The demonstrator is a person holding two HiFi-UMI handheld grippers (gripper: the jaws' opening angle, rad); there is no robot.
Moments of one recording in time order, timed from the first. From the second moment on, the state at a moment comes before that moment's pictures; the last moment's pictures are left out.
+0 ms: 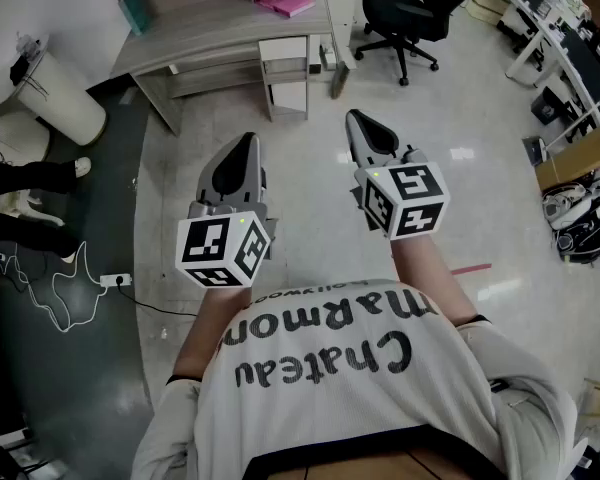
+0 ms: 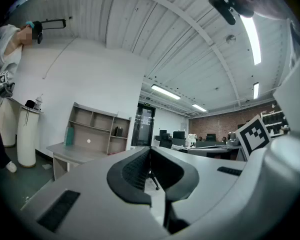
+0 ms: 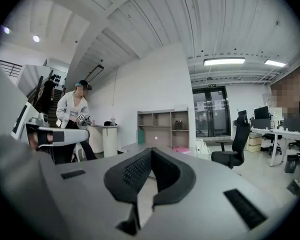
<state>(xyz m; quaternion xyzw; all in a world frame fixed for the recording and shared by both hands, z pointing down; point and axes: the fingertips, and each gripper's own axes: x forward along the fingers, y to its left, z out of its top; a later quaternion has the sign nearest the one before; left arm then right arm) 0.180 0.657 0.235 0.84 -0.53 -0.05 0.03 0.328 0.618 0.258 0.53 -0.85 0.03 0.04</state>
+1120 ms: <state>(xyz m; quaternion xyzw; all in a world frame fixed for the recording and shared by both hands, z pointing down) 0.128 0.611 0.279 0.86 -0.50 -0.04 0.08 0.274 0.580 0.302 0.52 -0.85 0.07 0.05</state>
